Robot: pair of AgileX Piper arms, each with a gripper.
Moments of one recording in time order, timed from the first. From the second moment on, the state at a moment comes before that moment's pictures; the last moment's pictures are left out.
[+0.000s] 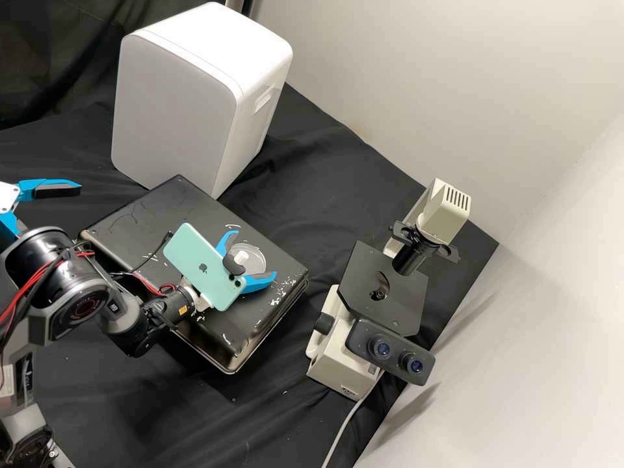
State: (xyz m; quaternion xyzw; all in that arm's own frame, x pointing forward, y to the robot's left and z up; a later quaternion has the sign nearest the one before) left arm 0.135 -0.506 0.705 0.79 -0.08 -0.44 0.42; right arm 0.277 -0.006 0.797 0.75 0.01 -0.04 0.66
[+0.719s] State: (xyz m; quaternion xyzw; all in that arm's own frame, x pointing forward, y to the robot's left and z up) left arm 0.135 -0.505 0.704 0.79 -0.07 -0.44 0.42; right arm 0.277 -0.006 0.798 0.76 0.00 -0.04 0.65
